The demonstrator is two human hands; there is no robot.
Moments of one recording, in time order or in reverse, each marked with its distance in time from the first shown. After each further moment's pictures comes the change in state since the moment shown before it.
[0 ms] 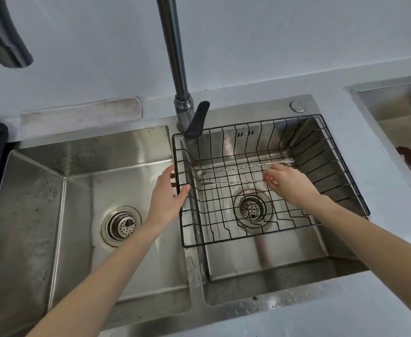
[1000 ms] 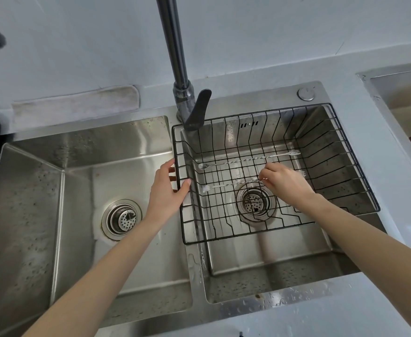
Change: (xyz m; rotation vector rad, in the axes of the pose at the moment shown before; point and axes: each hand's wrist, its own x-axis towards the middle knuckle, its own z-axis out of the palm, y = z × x) left_hand 0.000 -0.003 0.003 -0.031 0.030 0.005; right_hand 0.006 0.000 0.028 -0.036 -0.010 -0.072
